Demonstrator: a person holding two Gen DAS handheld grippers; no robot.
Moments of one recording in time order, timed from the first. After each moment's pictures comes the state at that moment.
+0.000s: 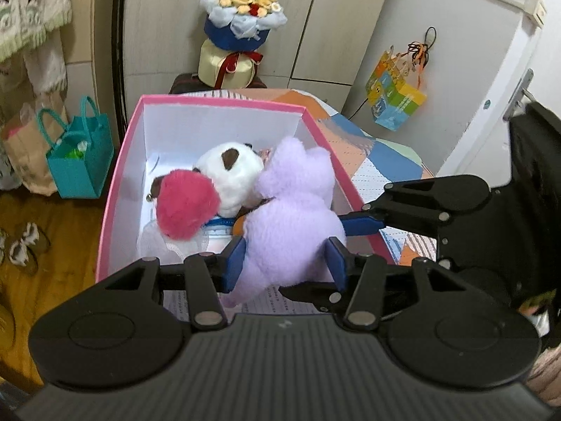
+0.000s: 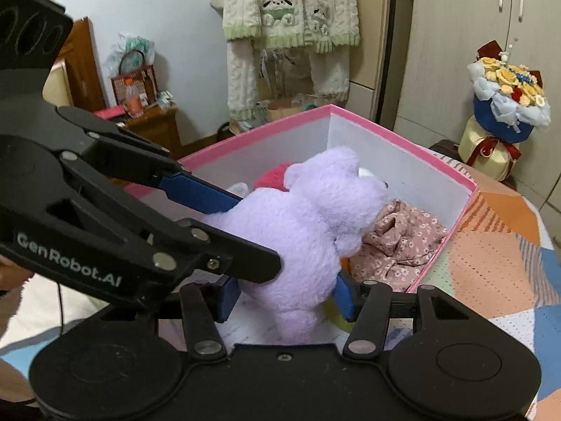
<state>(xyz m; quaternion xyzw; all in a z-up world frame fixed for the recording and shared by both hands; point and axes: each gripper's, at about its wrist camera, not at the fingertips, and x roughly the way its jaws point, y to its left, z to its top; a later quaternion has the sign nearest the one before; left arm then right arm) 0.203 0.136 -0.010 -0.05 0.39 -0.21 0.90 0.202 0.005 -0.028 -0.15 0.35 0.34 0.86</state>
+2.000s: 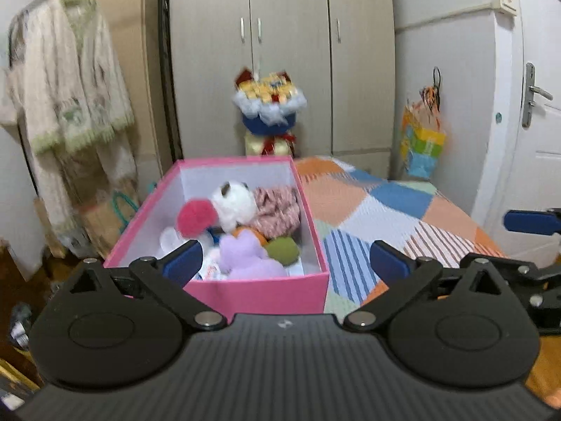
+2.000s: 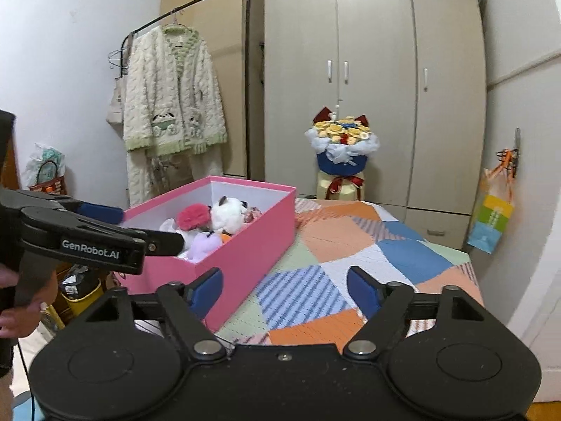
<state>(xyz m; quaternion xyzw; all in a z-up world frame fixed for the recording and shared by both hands) 0.032 0.048 0.003 0.04 0.20 -0.08 0.98 0.007 -0.131 -0.018 -0.01 0.19 0.13 0.97</state>
